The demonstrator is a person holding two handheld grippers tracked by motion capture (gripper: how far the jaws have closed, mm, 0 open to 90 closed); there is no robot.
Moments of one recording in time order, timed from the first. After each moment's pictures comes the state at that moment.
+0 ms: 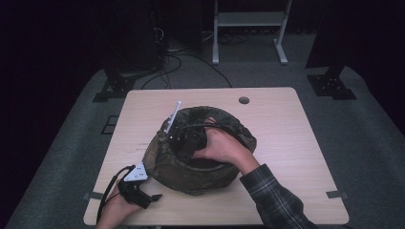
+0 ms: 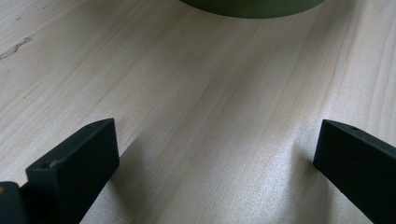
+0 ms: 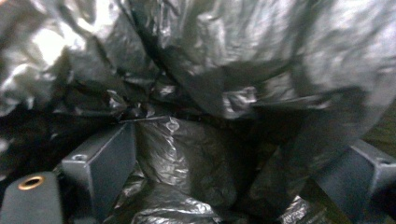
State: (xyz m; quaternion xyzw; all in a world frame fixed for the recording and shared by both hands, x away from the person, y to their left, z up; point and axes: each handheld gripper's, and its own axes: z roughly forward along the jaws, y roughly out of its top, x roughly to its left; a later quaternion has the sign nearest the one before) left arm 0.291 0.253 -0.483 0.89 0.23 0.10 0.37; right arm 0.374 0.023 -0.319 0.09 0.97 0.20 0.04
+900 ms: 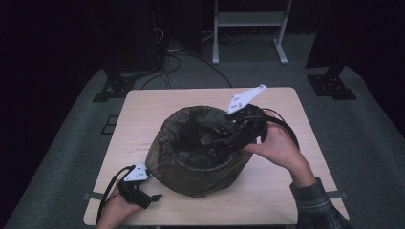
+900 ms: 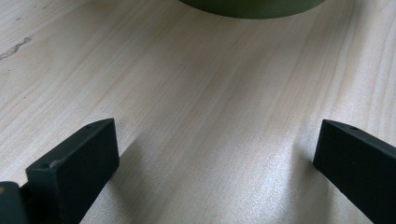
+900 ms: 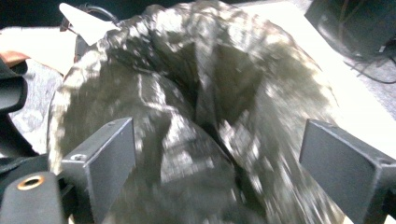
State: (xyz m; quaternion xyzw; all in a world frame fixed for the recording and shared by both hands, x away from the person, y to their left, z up) left arm 0.291 0.253 -0.483 0.89 0.23 0.10 0.37; right arm 0.339 -0.130 -0.257 0.15 0.90 0.39 0.11
